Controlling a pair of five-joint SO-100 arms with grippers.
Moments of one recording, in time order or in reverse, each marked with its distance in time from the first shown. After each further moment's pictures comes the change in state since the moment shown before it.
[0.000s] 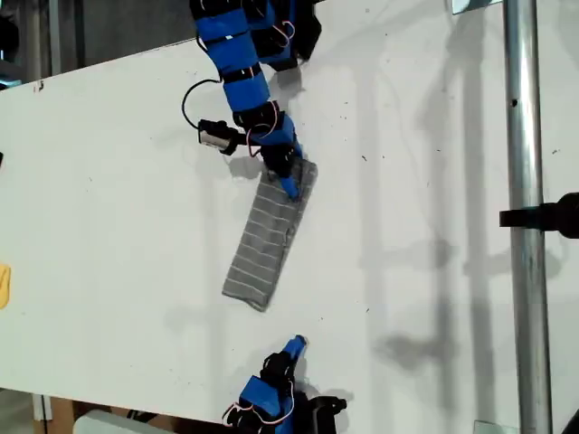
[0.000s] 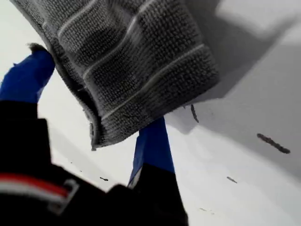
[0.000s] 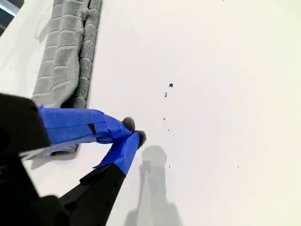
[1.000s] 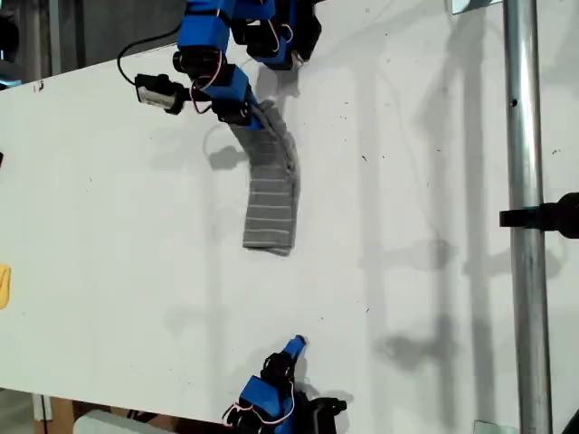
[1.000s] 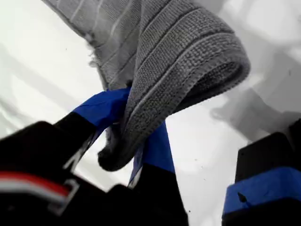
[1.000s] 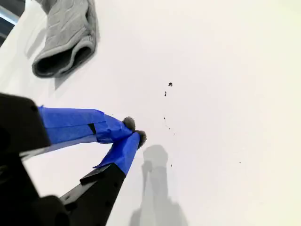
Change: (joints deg) arm 0 0.0 0.0 0.0 0.0 2.4; arm 1 8.8 34.3 -13.9 53.7 -13.6
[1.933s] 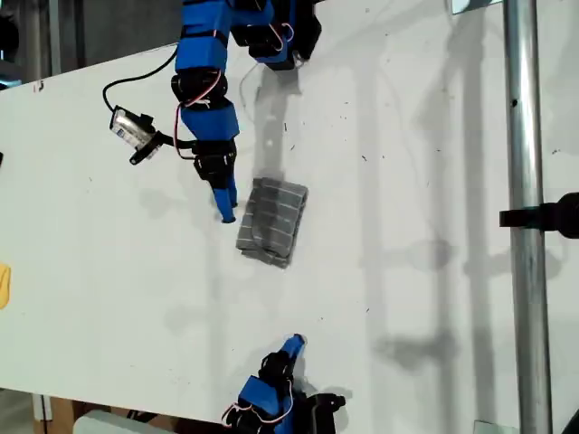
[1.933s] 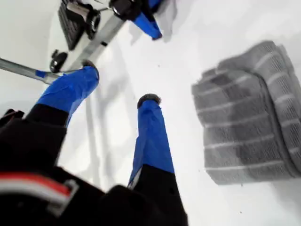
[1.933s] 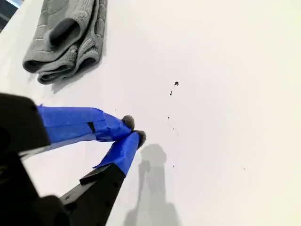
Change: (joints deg) arm 0 -1.6 0.0 0.0 0.0 -1.8; arm 1 -3.4 -14.5 -12.5 -47.5 -7.8
